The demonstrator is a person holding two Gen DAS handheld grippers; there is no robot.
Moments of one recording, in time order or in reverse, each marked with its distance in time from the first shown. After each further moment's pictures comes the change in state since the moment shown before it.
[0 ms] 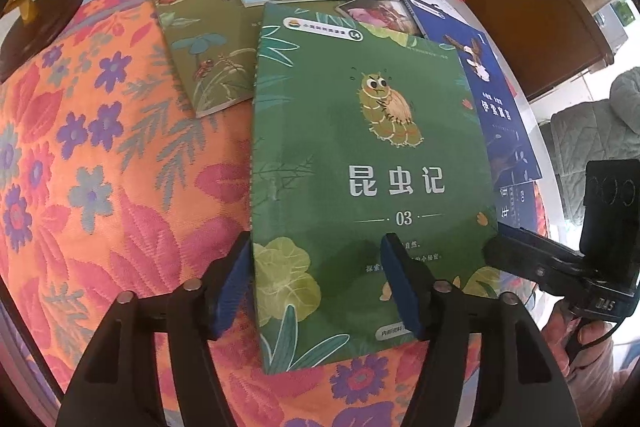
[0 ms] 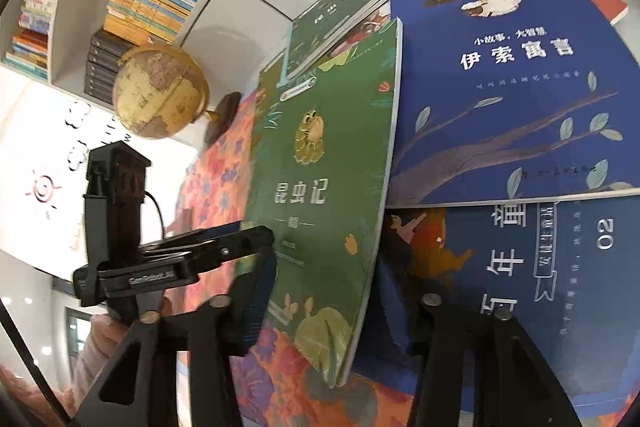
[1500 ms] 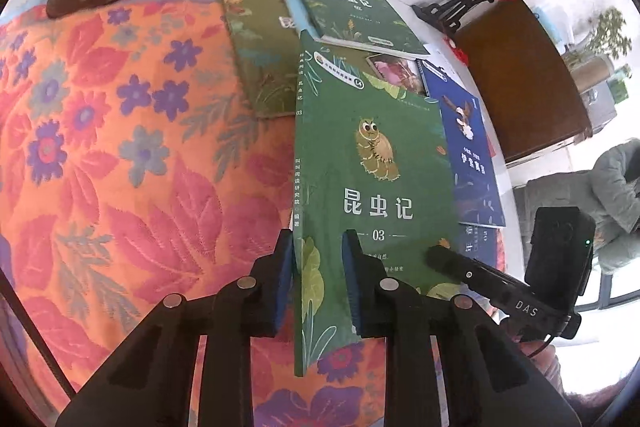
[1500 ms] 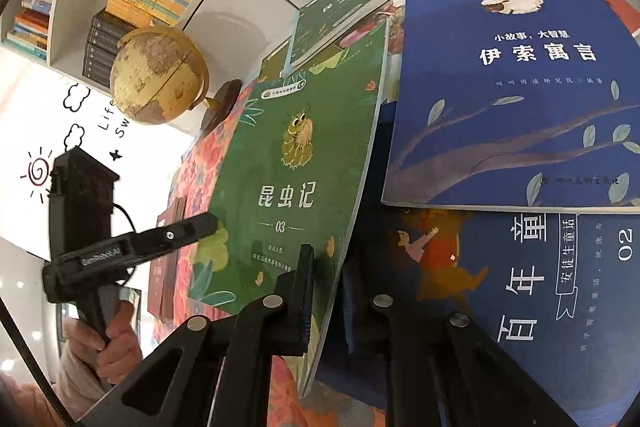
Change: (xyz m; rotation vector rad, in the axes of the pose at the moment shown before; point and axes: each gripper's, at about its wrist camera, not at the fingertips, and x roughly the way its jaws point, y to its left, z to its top) left arm -0.030 0.038 -0.018 -0.215 -0.113 -0.141; right arm 0.013 0.003 0.001 -0.039 0.024 0.016
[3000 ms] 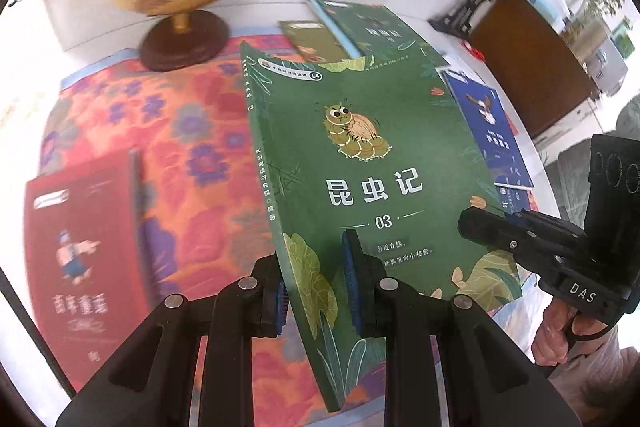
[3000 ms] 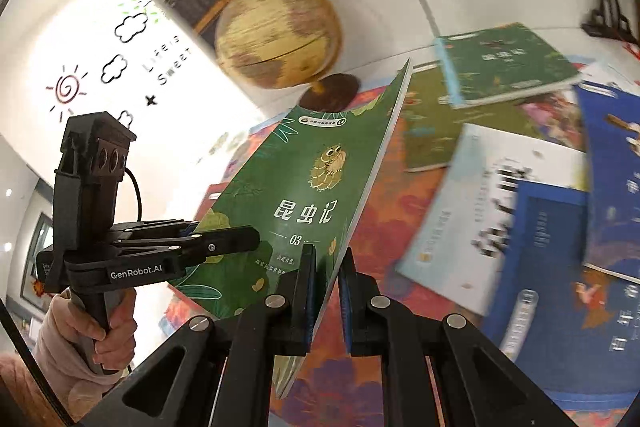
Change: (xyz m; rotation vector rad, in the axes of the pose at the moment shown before) left arm -0.118 0.032 -0.029 0.138 -0.092 0.244; right arm 0.025 0.159 -0.016 -0.336 -0.026 0.027
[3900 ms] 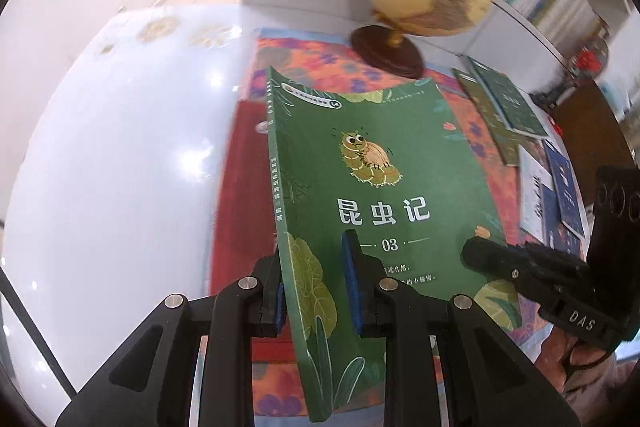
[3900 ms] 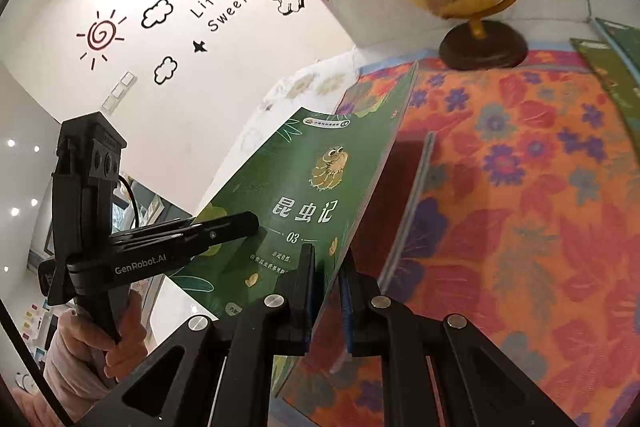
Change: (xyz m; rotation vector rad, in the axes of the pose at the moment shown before) left arm -0.073 0.189 -0.075 -0.276 -0.106 0.160; right arm 0.154 0.150 -0.009 -0.085 0.138 0.144
